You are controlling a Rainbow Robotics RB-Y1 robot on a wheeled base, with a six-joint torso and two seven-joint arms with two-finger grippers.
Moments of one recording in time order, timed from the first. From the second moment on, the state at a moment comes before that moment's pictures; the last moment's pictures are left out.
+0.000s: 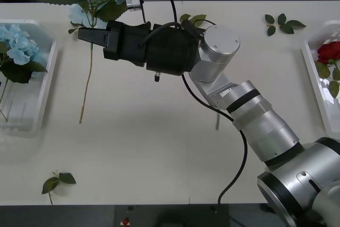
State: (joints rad) right arm -0.75 -0.08 0.33 -1.26 -1.95 0.89 2.30; left arm -0.33 0.94 0.30 -1.36 1.03 1.38 -2.07
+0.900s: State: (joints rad) right arm -0.75 -0.08 0.33 -1.26 -1.96 0.89 2.30; left arm -0.34 0.94 0.12 -1.33 2.08 1.70 -2.26
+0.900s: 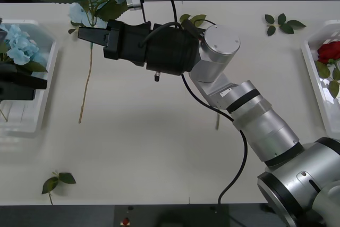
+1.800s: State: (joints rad) right arm -0.75 -0.08 0.33 -1.26 -1.96 0.89 2.30; left arm -0.49 0.74 -0.02 -1.33 2.08 1.66 -2.26
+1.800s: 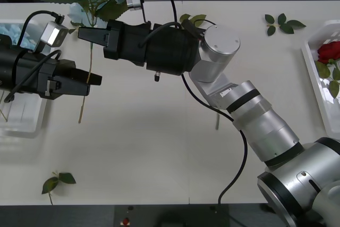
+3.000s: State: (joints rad) right arm -0.75 -0.08 0.33 -1.26 -1.96 0.89 2.33; left arm -0.49 0.74 -0.03 -1.33 2.09 1.66 -2.26
